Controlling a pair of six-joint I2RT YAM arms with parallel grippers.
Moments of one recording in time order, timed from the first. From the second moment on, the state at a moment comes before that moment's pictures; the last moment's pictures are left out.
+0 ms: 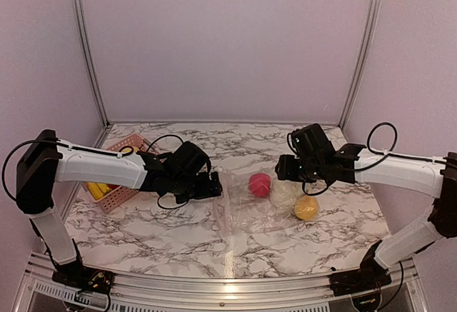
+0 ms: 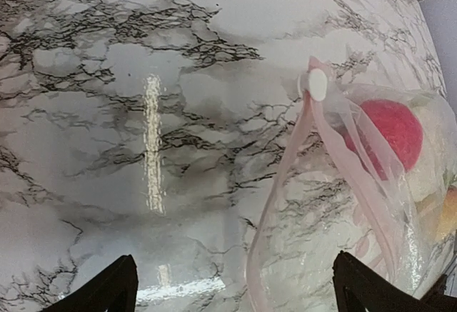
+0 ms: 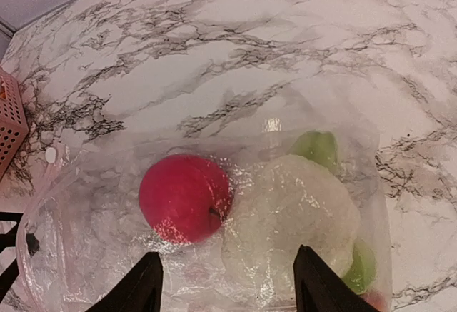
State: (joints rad) left arm -0.92 1.73 1.10 -0.27 -0.17 -0.92; right arm 0.72 1.37 0.93 -0.38 0.26 0.63
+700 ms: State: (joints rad) left arm -1.01 1.87 1.23 -0.22 -0.08 -0.92; right arm 0.70 1.67 1.09 -0.31 0.19 0.57
